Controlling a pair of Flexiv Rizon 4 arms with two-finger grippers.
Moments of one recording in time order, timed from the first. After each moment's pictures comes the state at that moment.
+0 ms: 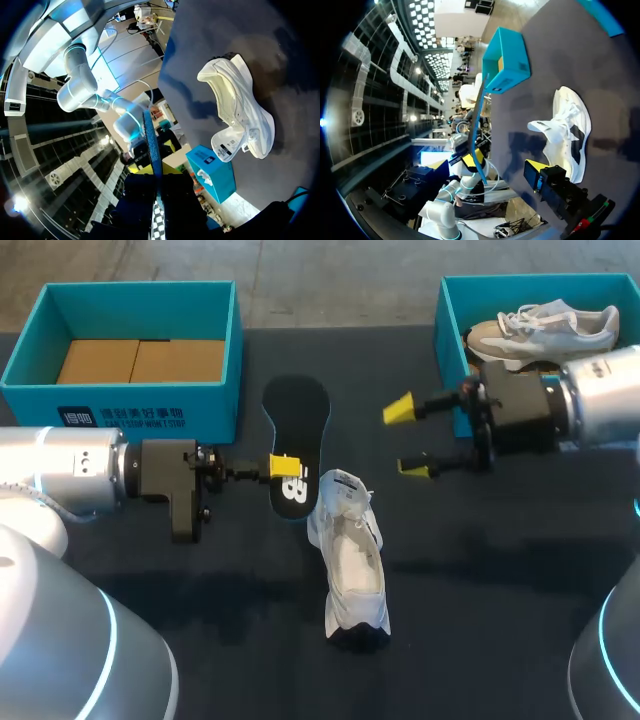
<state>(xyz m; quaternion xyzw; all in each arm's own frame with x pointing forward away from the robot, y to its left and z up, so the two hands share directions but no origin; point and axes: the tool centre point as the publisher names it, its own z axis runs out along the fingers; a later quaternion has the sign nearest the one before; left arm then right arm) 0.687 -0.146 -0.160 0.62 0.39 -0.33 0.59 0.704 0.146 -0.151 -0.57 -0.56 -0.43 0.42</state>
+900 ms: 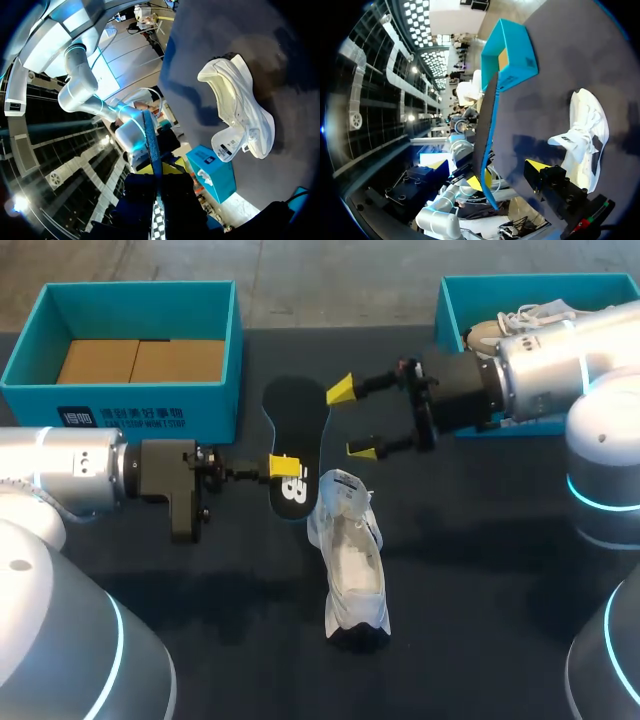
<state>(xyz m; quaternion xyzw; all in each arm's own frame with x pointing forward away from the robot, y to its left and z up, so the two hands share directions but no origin) 0.687 -0.145 -0.160 0.62 0.39 -0.33 0.59 0.731 0.209 -0.150 -0.58 -0.56 -0.41 0.44</state>
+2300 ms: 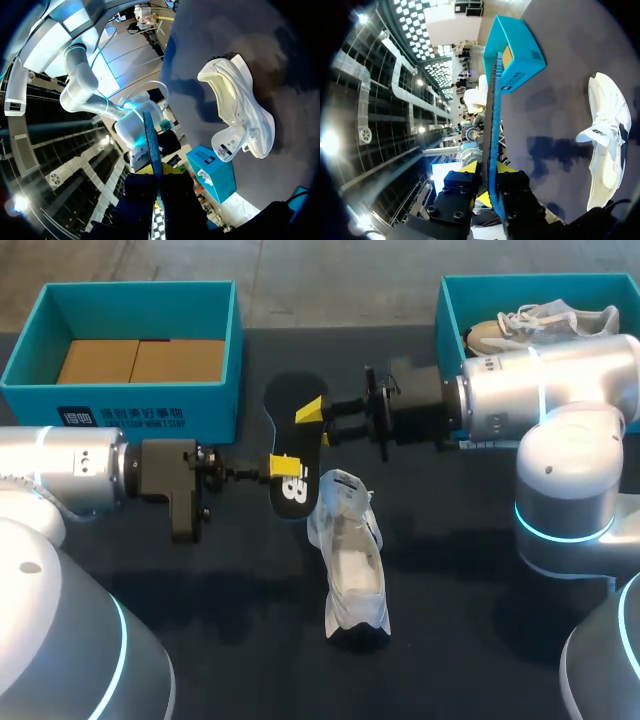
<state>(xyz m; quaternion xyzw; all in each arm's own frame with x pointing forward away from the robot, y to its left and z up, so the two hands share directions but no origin) 0.687 -0.146 -0.160 0.62 0.39 -0.34 0.59 0.733 0.255 -0.147 -0.59 -0.49 -0.43 0.47</state>
